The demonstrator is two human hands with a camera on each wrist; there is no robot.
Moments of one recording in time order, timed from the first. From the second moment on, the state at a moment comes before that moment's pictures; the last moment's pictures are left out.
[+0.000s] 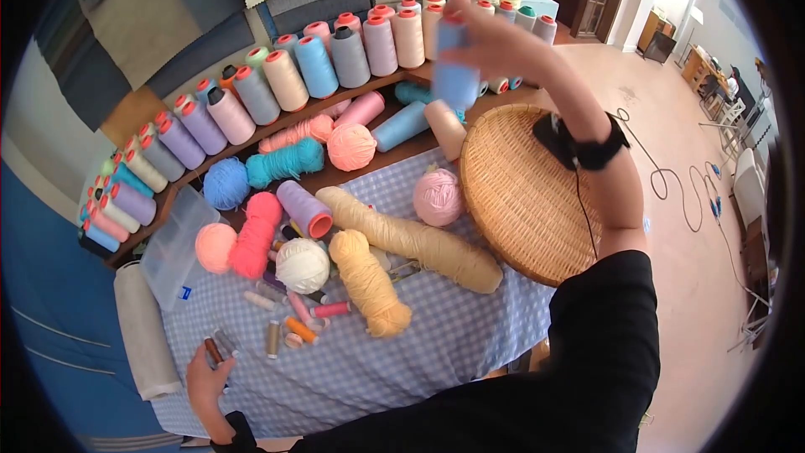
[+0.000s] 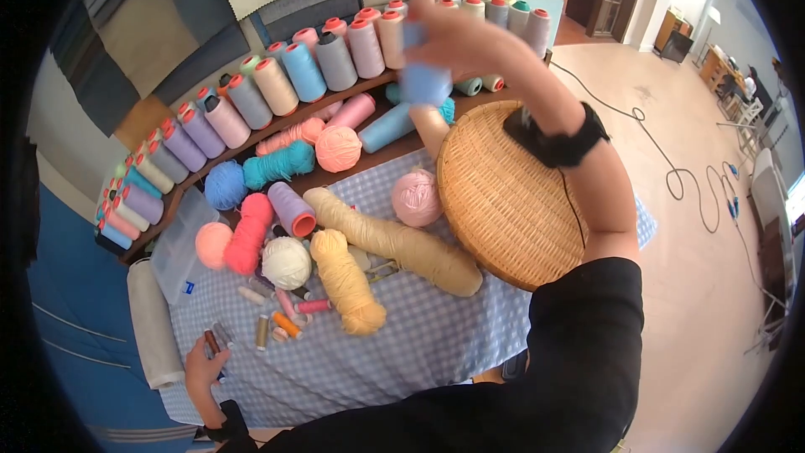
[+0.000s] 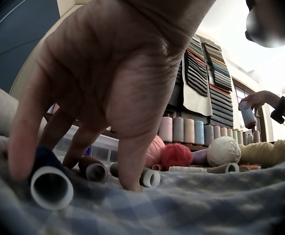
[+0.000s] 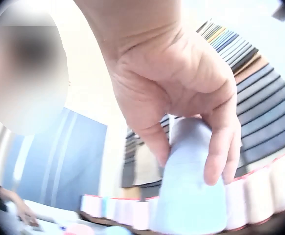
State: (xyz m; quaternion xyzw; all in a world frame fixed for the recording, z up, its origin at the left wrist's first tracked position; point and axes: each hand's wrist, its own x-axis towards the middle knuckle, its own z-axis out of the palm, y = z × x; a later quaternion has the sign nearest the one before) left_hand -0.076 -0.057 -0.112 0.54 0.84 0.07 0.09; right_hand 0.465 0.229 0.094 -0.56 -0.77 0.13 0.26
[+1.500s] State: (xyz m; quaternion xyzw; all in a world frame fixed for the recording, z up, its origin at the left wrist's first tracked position) left_hand -0.047 -0.054 -0.087 0.44 0.87 0.11 0.17; right_hand 0.642 0.353 -0.005 -0.77 -0.55 0.17 0.27
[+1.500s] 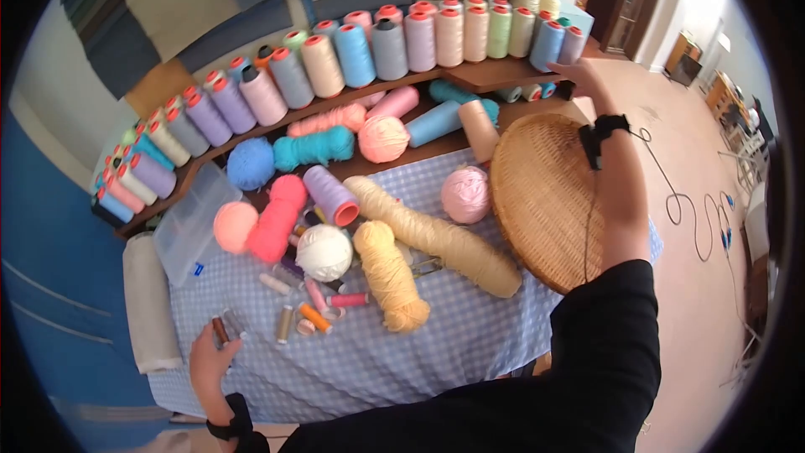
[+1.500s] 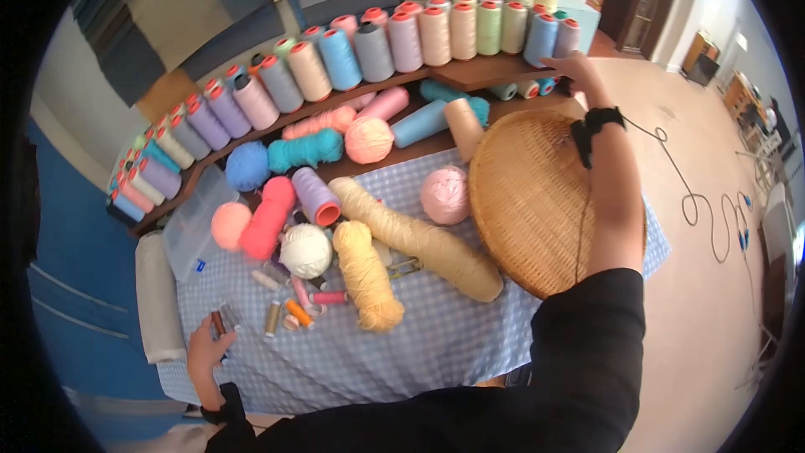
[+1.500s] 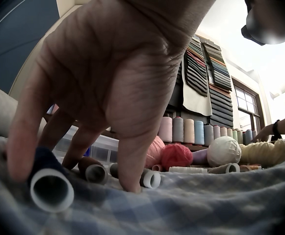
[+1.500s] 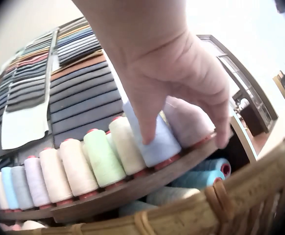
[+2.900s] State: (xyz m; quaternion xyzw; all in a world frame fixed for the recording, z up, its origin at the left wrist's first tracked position) left_hand -0.037 -0.053 -0.079 0.45 0.87 0.09 0.16; right_hand 0.528 0.369 0.028 -0.72 -0.62 -0.13 0.29
